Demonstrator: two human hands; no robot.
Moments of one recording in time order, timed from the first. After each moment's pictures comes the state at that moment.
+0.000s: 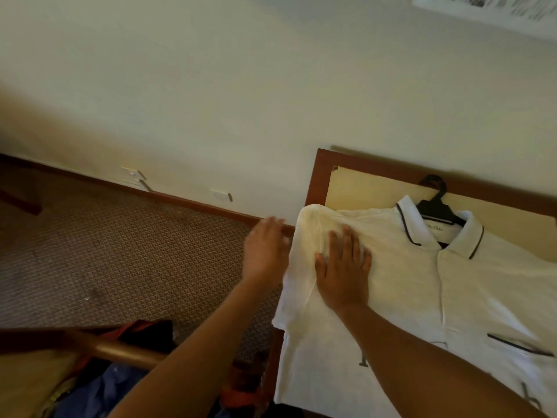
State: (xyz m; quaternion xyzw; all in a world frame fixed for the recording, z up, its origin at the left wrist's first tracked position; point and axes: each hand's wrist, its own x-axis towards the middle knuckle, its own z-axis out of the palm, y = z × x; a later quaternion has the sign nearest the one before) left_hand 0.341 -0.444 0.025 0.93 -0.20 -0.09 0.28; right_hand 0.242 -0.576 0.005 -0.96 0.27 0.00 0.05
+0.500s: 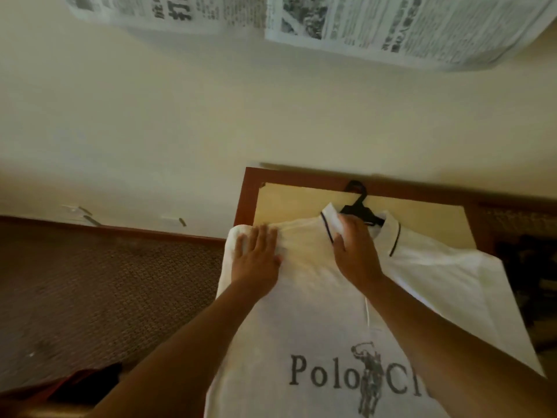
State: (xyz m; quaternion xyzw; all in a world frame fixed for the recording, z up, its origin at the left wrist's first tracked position) left_hand 0.312 -0.562 0.026 0.92 -0.35 -0.16 0.06; right_hand 0.209 -0.746 0.056 -0.92 0.27 -0.13 0.25
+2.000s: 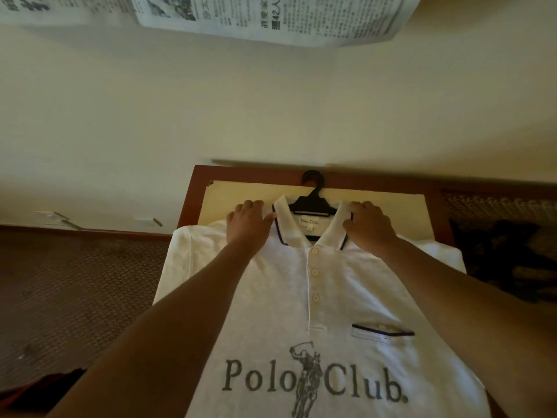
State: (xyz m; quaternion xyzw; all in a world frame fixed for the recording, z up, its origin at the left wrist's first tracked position) left_hand 0.316 -0.698 0.042 0.95 -0.26 -0.12 0.15; right_hand 0.174 -0.910 0.053 -0.93 0.32 0.09 0.14
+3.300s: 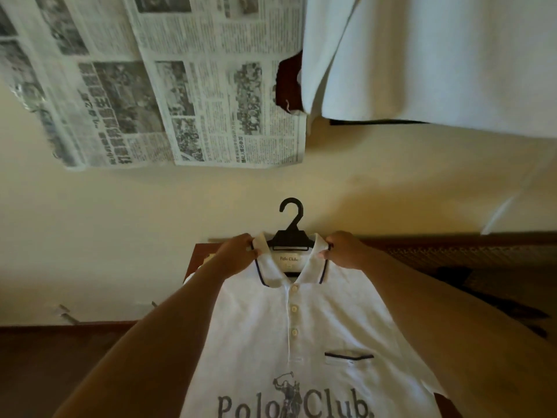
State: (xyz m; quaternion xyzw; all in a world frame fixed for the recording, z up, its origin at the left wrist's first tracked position) left_hand 0.287 -0.688 0.205 0.89 -0.37 -0.18 0.21; right_hand 0.119 -0.891 0.225 -0.94 0.25 0.07 0.23
